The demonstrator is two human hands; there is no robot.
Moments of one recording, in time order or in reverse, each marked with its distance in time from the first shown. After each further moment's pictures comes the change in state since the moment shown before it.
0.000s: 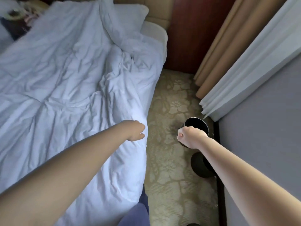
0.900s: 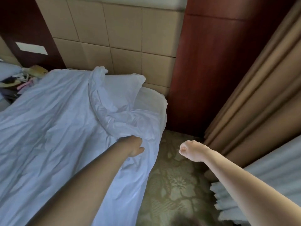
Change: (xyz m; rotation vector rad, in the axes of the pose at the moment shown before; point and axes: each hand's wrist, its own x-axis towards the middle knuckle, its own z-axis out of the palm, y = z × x) left_hand 0.355 -0.174 -0.386 -0.195 0.116 -0.192; right_hand 0.423 0.106 -0.384 0.084 0.030 -0.069
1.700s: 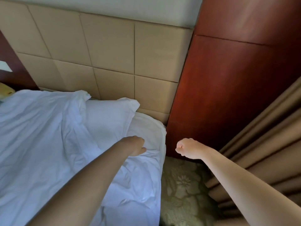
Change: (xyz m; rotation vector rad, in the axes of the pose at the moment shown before) left_hand 0.295 -0.089 -0.193 -0.024 -0.005 0.090; right_hand 0.290 -0.007 -0.205 0.074 0.034 -0.020
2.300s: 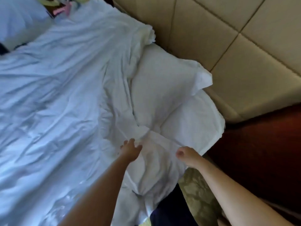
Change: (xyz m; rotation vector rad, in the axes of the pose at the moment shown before) left_hand 0.118 -0.109 0.163 -1.039 0.036 -0.965; right_hand 0.276 -0.039 0.106 -0.086 -0.508 -0.244
